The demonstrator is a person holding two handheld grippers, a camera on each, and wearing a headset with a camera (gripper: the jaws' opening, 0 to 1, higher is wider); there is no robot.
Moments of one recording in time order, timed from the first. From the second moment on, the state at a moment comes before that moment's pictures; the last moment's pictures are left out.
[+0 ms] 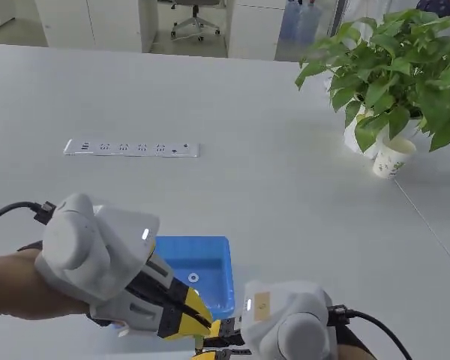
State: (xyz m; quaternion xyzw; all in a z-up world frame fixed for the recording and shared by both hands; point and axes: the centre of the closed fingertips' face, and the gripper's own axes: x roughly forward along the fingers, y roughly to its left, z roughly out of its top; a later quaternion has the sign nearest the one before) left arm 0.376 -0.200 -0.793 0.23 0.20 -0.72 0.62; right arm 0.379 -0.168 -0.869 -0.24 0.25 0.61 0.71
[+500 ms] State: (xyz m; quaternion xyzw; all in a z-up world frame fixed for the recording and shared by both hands) left arm 0.374 -0.199 -0.793 0.24 0.21 -0.72 0.62; right arm 0.378 -0.168 -0.869 -0.24 0.25 0.61 0.71
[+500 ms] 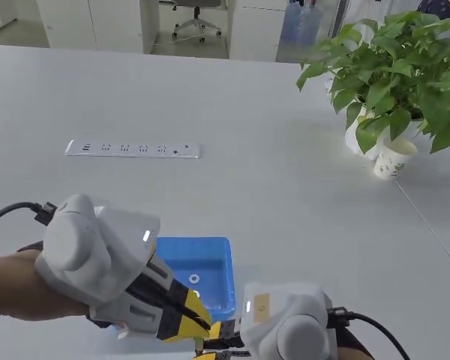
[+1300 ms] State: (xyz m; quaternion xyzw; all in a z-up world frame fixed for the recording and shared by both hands) left arm 0.367 -0.197 -0.776 0.24 0.20 -0.72 0.61; right arm 0.372 -0.167 -0.851 -0.25 0.24 0.62 0.71
